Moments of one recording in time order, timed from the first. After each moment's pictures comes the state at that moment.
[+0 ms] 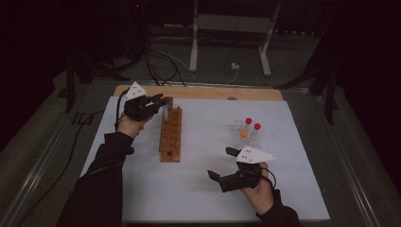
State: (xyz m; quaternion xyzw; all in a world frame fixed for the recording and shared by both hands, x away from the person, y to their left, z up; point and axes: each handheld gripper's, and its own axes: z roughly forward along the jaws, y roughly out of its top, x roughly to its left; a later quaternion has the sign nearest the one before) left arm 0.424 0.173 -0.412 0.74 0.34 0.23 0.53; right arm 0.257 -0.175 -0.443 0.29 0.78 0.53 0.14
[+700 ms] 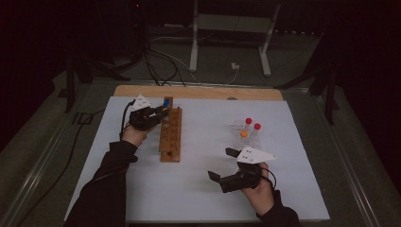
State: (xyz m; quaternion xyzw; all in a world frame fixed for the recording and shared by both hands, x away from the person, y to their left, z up) left arm 0.425 0.171 -0.456 0.75 0.35 0.21 0.51; right arm 0.257 -0.177 -0.444 0.29 0.78 0.54 0.13
